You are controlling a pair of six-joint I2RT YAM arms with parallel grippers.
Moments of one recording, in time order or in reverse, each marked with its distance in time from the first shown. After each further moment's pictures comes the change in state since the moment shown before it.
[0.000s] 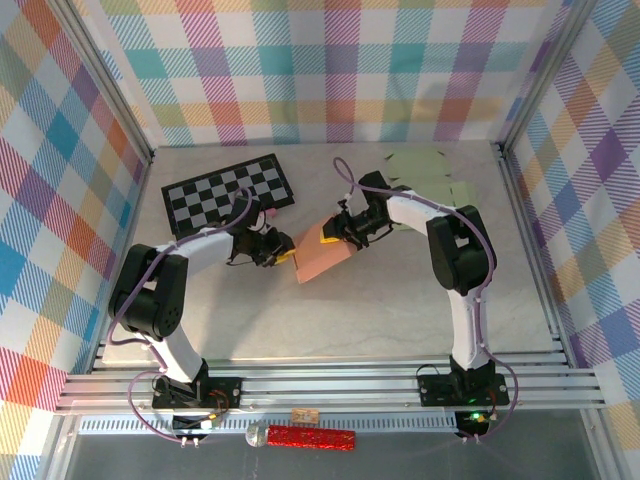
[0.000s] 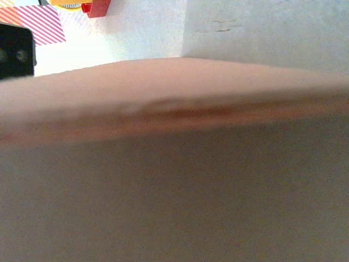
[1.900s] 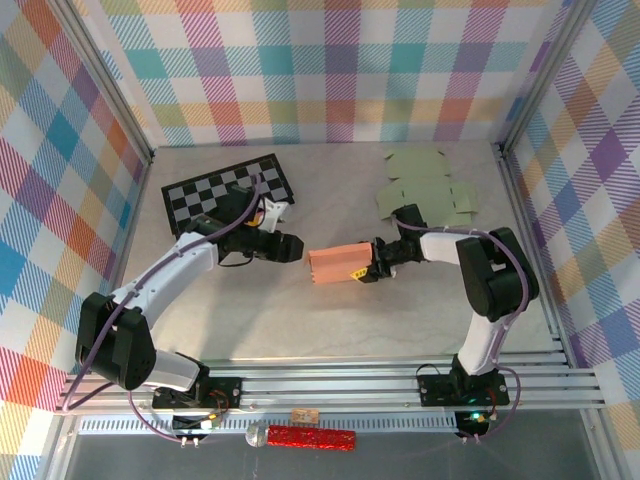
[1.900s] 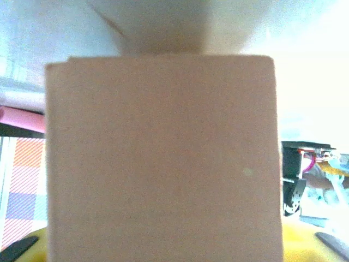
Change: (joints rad) left arm -0.138 -0.298 0.120 -0.375 -0.021 0.675; right arm -0.121 -0.303 -0.591 0.415 -0.060 1.427
